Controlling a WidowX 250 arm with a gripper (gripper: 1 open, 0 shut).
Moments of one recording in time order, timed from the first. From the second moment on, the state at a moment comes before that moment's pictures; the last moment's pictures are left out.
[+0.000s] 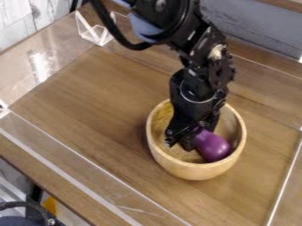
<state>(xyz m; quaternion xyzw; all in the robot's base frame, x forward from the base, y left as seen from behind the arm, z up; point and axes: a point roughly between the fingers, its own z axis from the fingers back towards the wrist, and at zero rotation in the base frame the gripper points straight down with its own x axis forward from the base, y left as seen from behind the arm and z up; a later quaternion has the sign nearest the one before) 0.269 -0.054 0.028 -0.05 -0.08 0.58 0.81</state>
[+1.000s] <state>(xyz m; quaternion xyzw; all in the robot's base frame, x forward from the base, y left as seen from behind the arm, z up) 0.265 -0.041 0.028 -0.04 -0.09 0.55 0.83</state>
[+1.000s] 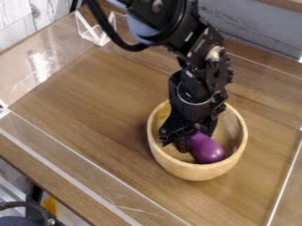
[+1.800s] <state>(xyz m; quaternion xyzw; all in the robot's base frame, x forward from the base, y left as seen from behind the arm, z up) 0.270 -0.040 0.039 -0.02 -0.08 0.53 0.84</state>
